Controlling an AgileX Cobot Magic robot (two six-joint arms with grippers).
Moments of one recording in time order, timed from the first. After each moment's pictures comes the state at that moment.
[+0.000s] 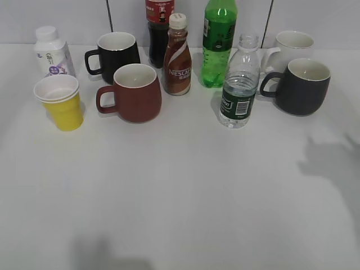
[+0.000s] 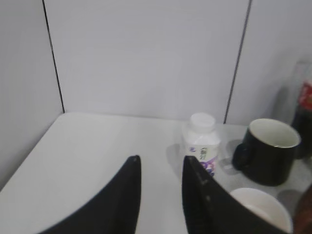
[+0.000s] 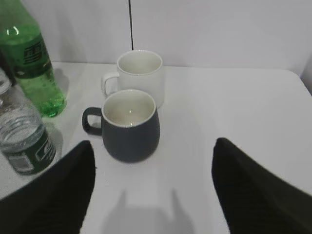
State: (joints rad) left arm 0.02 0.89 -0.53 -0.19 -0.06 0.14; right arm 0.06 0.81 -0.54 -0.01 0.09 0.03
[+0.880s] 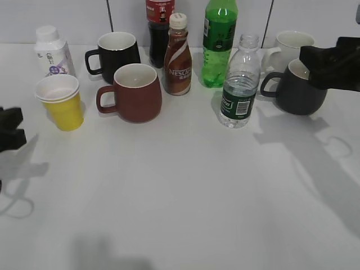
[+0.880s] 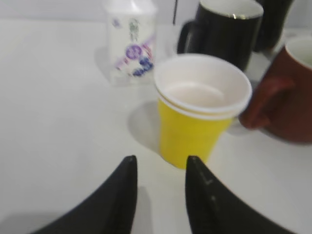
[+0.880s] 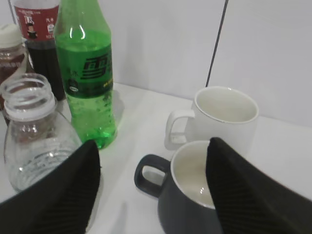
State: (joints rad) left arm -0.29 1.34 -0.24 -0.19 -0.67 0.04; right arm 0.21 1.38 -0.54 -0.13 -0.59 0.03
